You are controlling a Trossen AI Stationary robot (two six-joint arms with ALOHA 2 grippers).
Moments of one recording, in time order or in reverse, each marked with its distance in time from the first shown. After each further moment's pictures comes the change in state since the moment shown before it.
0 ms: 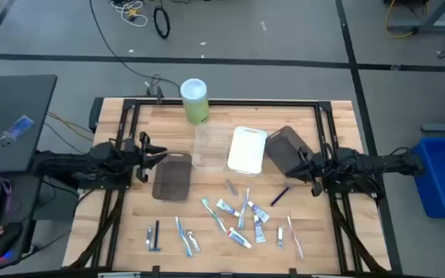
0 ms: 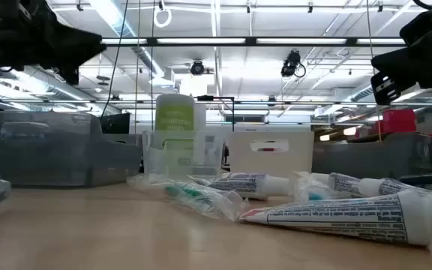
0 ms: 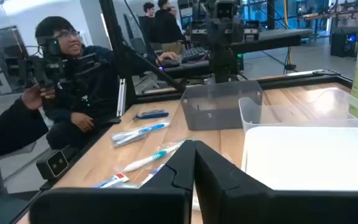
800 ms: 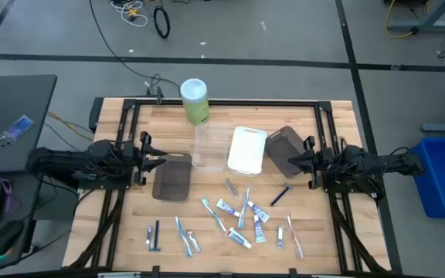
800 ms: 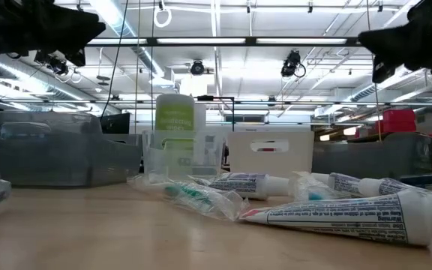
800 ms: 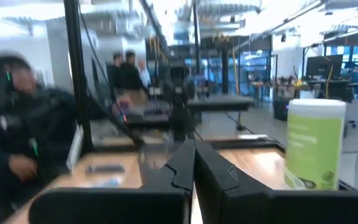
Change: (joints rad) left arm 0.000 0.152 0.100 0.017 0.129 0.133; right arm 0.000 0.002 0.000 0.235 0.177 -0.129
